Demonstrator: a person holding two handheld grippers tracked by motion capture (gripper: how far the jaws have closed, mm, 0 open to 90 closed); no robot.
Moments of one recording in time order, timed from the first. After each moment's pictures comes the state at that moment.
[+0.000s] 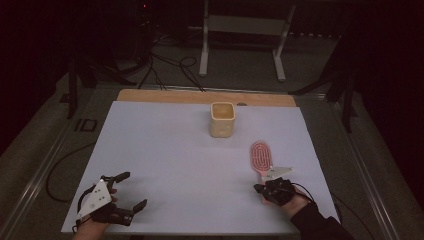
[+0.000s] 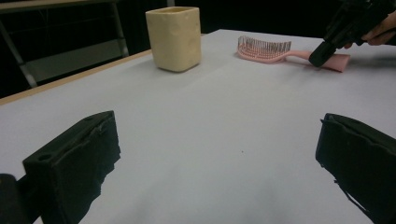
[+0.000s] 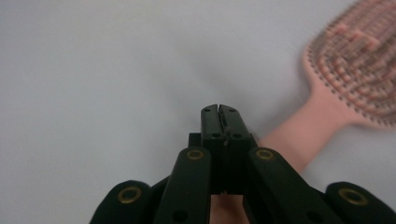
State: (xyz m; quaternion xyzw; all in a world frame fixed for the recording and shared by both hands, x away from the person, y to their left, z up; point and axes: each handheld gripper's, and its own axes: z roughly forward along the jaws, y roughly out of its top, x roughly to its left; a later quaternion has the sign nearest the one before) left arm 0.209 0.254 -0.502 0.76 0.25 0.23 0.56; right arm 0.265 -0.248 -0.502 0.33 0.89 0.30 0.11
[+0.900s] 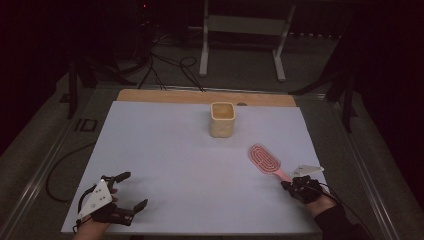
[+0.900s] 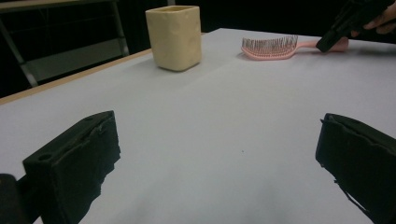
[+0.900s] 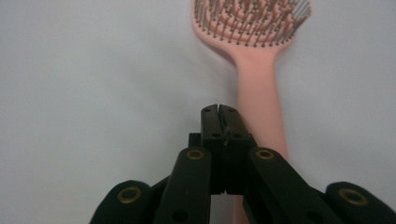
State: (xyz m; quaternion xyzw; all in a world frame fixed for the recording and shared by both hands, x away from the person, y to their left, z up) left arm 0.209 0.253 -0.503 0.76 0.25 0.23 0.56; right arm 0.268 -0.320 -0.500 0.40 0.86 0.26 0.16
